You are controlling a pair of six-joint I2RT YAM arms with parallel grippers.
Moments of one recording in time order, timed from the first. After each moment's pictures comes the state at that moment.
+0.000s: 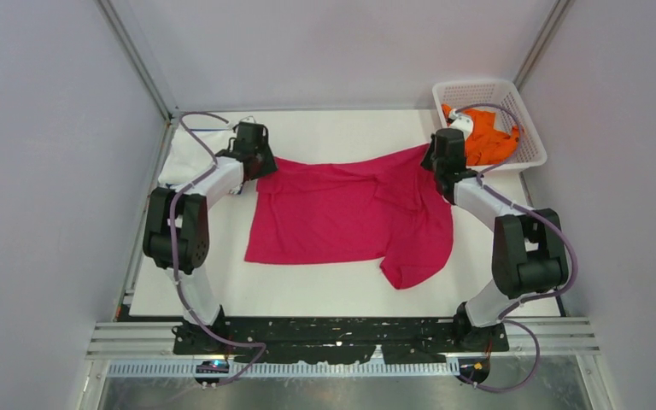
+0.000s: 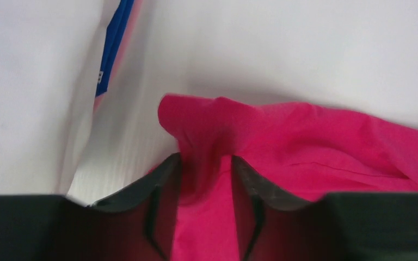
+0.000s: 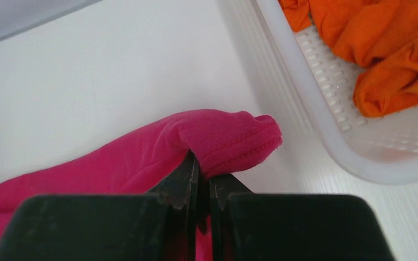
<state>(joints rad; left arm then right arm) -0.24 1.81 1.26 -0.26 -0.13 -0.53 0.16 1.57 0.95 0.16 0.26 0.38</state>
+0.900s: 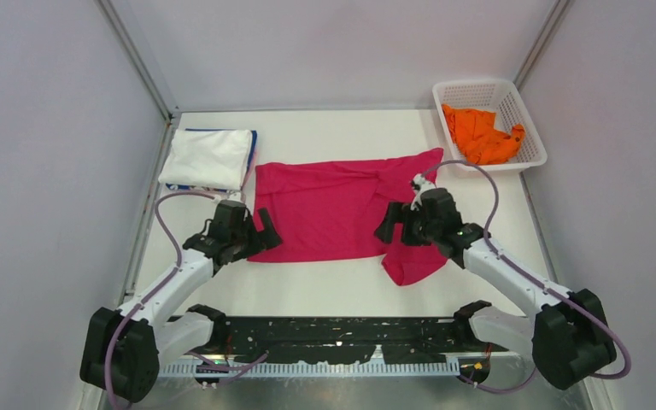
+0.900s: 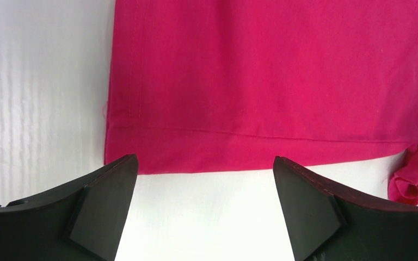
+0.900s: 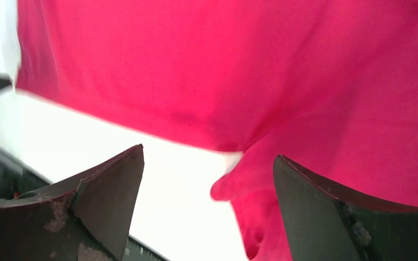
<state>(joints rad) -0.33 1.04 0.55 -0.39 0.02 -0.63 0.36 1.07 0.60 -0.22 -0.18 0.49</state>
